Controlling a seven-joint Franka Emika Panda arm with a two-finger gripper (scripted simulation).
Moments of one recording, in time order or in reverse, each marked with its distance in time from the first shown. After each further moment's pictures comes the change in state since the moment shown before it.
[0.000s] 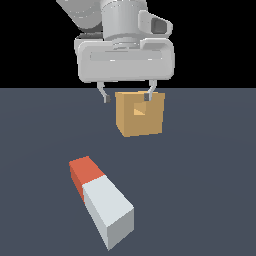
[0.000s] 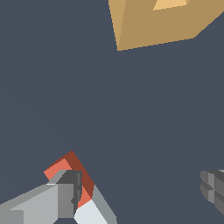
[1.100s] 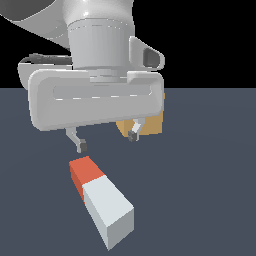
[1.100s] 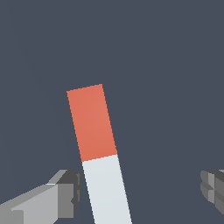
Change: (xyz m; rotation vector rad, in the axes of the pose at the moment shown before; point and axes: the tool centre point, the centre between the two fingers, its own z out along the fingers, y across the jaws) arm -0.096 -0.042 0.062 0.025 0.002 -0.362
